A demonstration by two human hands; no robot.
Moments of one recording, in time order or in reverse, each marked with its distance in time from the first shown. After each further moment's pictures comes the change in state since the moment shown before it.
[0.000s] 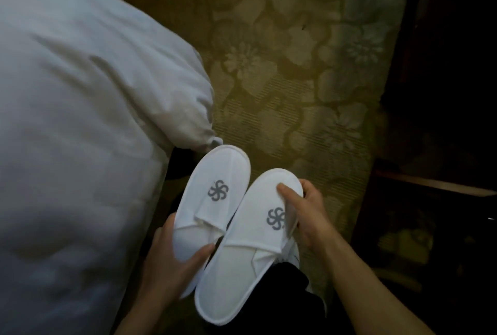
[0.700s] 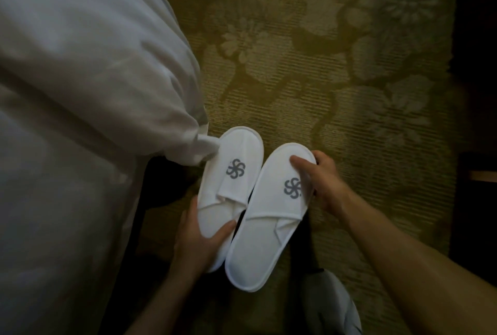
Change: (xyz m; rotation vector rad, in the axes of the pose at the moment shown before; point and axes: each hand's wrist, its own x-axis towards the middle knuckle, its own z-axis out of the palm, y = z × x) left_hand 0.205 -0.060 0.133 -0.016 0.112 0.072; right_hand 0.241 0.071 0.035 -0.006 -0.077 -0.107
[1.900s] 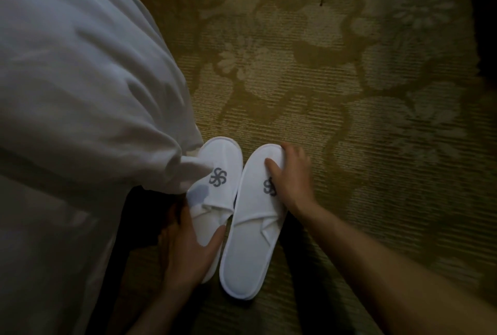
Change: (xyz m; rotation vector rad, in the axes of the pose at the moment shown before) left_hand 0.081 -0.010 0.025 0.342 0.237 0.163; right_hand 0.076 0.014 0.068 -0.677 0.222 -0.529
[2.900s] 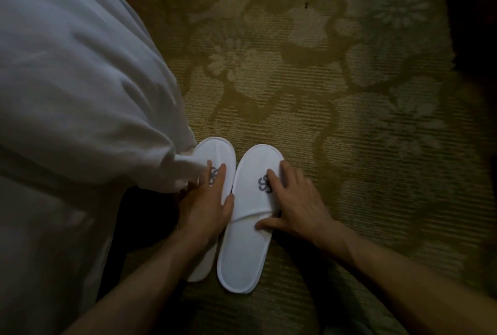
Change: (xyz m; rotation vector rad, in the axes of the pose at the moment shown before) left_hand 0.046 0.053 -0.006 0.385 -0.196 0.354; right_hand -0.047 0.032 -0.030 -0.642 -0.361 -0.426
